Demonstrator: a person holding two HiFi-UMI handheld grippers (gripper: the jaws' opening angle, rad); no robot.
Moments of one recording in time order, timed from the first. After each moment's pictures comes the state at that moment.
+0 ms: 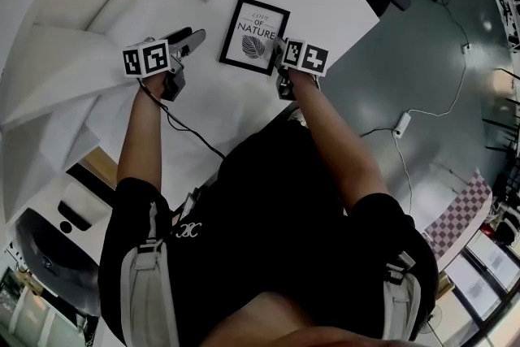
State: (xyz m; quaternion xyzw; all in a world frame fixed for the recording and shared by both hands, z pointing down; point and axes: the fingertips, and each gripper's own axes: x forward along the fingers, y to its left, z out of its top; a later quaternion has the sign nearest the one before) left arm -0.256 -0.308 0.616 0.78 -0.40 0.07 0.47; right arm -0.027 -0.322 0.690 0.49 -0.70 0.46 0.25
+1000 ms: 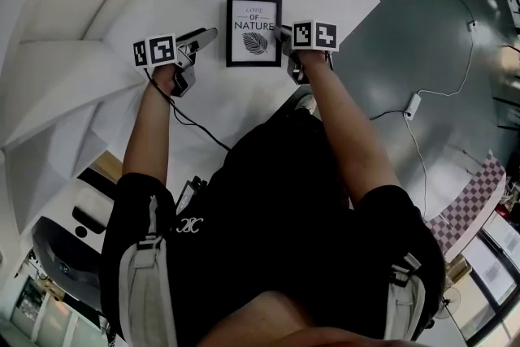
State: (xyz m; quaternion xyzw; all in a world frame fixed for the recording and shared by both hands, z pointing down) left arm -0.217 -0.301 0.642 0.76 -0.33 0.06 0.56; right arm -0.035 -0.321 0.696 0.39 -0.72 0.51 0.26
